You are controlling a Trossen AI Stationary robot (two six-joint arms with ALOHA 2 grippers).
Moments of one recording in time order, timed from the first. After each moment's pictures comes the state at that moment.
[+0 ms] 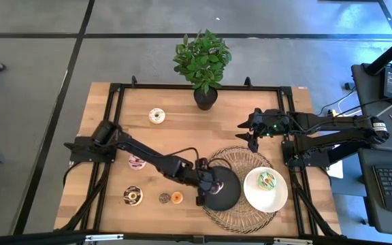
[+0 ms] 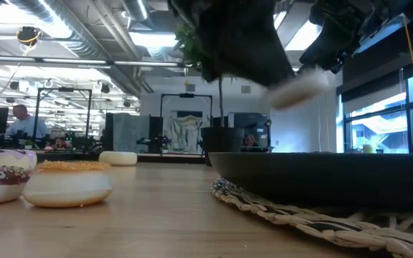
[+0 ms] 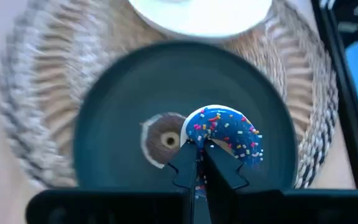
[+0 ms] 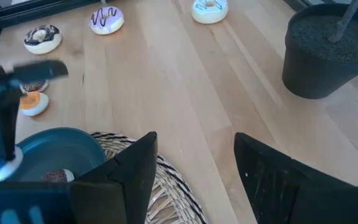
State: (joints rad) left arm -0.35 2.03 1.51 -0.30 -0.19 -0.39; right arm -0.06 0.90 0.69 -0.39 0.09 0.23
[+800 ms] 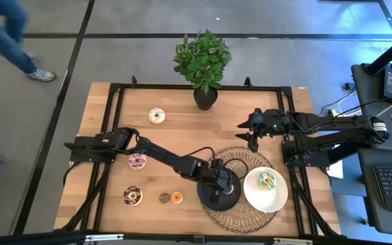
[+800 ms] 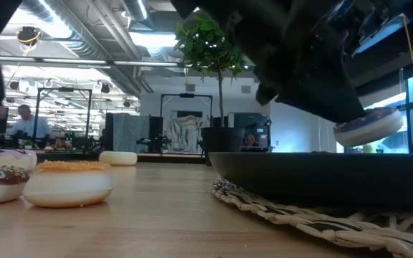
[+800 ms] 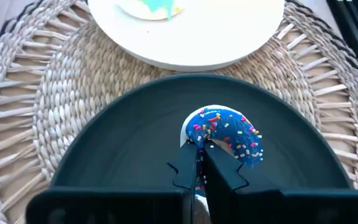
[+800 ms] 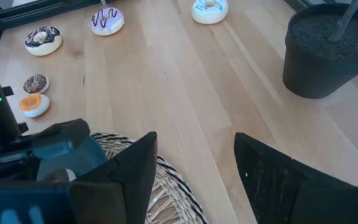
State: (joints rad) left arm -0.29 2.25 1.73 -0.26 -0.13 -0.22; right arm -0.06 0.90 0.69 -0.39 0.09 0.24
